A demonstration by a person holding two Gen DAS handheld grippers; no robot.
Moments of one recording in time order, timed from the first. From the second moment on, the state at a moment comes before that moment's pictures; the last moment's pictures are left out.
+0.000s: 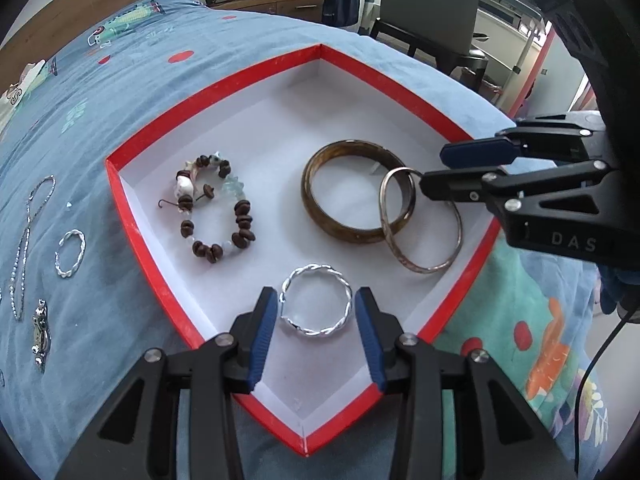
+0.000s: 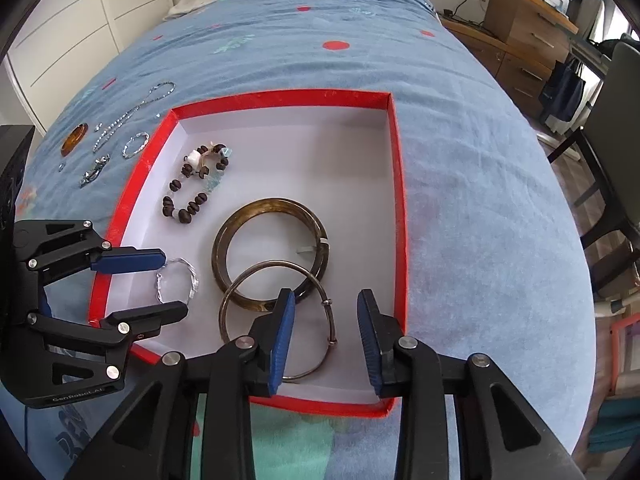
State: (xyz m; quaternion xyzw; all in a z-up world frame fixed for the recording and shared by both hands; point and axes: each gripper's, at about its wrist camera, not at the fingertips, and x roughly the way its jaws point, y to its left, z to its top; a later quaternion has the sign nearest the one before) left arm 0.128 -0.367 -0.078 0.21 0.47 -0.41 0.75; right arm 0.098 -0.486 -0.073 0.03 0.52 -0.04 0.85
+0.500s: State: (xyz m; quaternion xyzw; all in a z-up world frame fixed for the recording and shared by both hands) left arm 0.110 -0.314 -0.028 0.16 0.46 -0.39 0.78; right arm 0.050 -0.497 -0.020 0.05 0.48 -0.08 0.87
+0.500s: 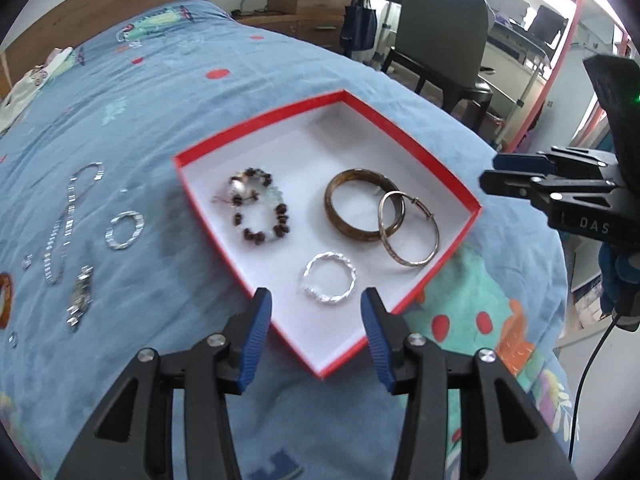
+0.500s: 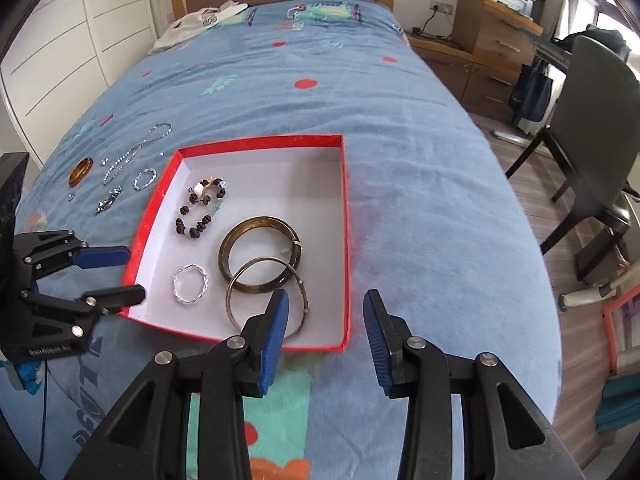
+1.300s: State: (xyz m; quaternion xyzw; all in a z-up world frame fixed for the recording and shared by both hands) left arm 0.049 -0.014 0.071 0.07 0.40 -0.19 0.90; right arm -0.012 -0.347 0.090 0.03 0.36 -0.01 0.93
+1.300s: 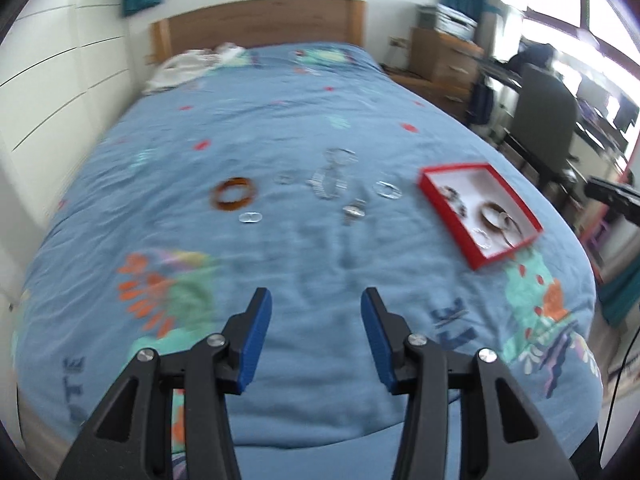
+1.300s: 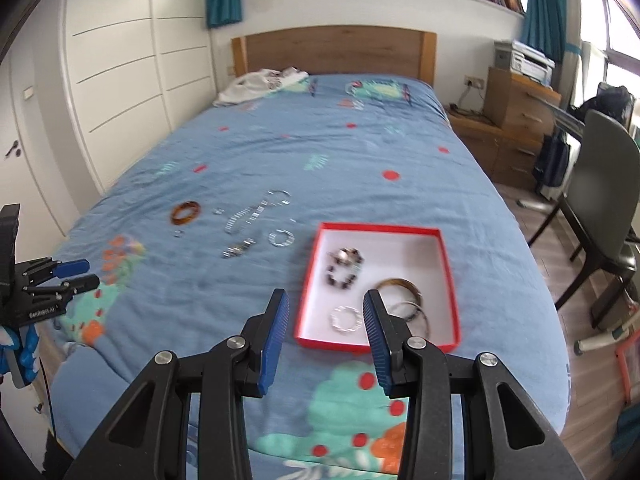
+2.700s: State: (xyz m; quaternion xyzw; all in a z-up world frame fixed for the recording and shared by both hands) left arm 0.167 0.051 0.015 0.02 0.44 -0.11 0.89; right arm 0.105 -0.282 0.032 0.06 0.41 0.05 0.91
